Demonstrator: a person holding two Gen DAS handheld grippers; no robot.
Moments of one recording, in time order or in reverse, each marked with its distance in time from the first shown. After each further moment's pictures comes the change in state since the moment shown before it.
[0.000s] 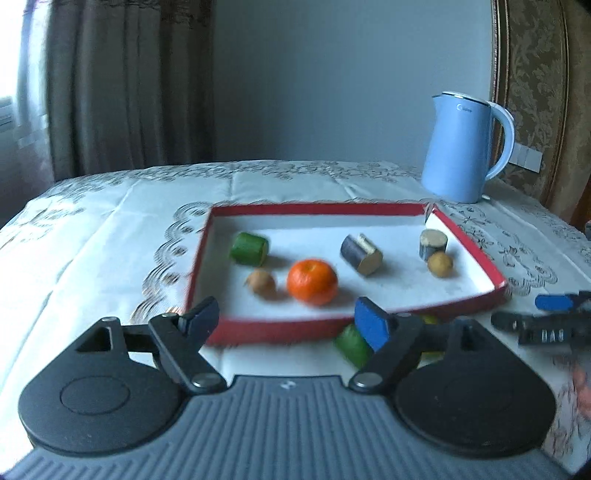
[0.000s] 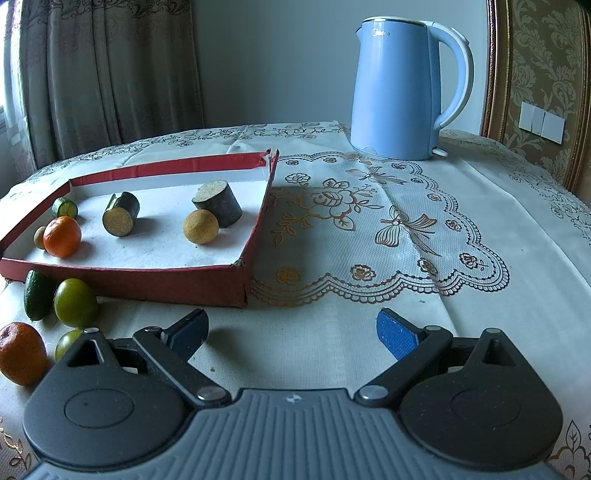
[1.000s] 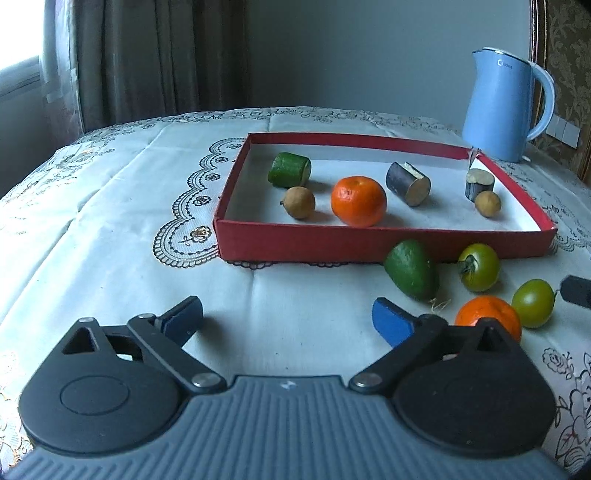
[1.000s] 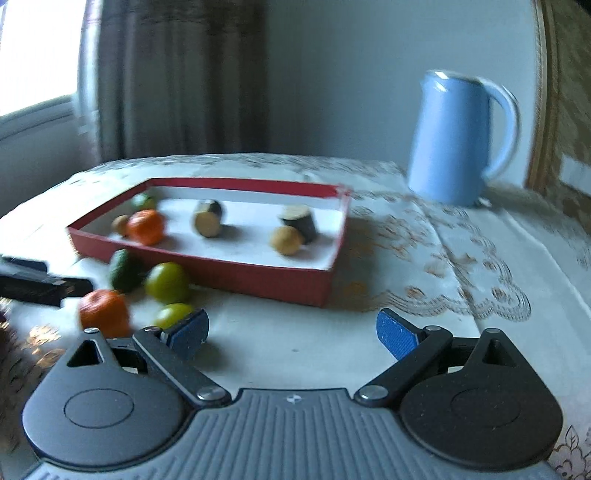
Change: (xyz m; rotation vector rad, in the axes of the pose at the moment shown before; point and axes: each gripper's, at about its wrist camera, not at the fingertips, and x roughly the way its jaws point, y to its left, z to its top) left arm 0.025 0.007 -0.038 -0.034 0.127 0.105; right arm -0.050 0.031 -0.015 -0.166 -0.114 0.148
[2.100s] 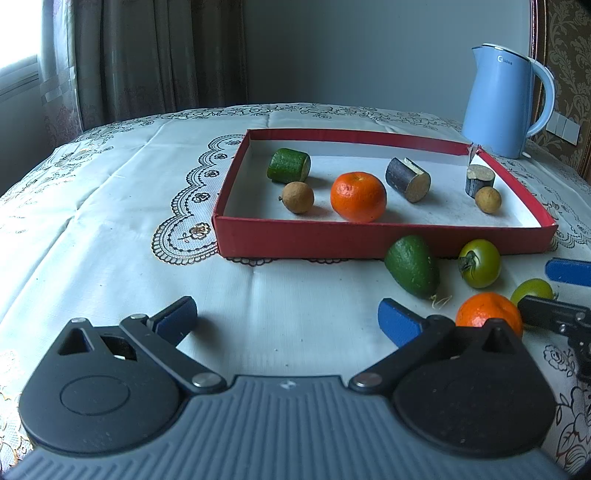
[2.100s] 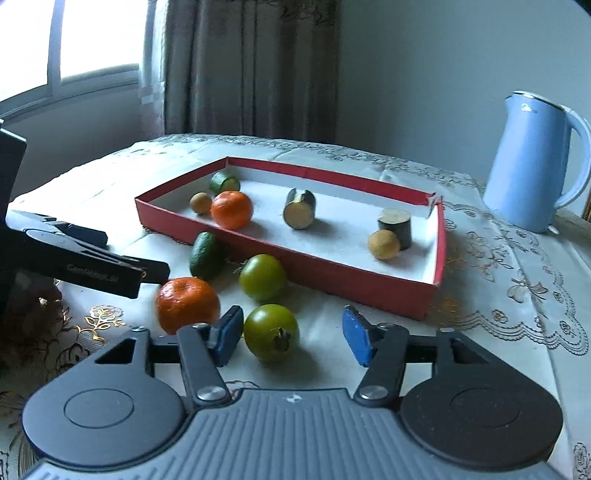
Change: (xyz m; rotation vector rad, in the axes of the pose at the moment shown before) left arm 0.001 -0.001 -0.001 0.005 0.010 0.001; right arm 0.016 0.047 0.006 -0.117 0.045 0.154
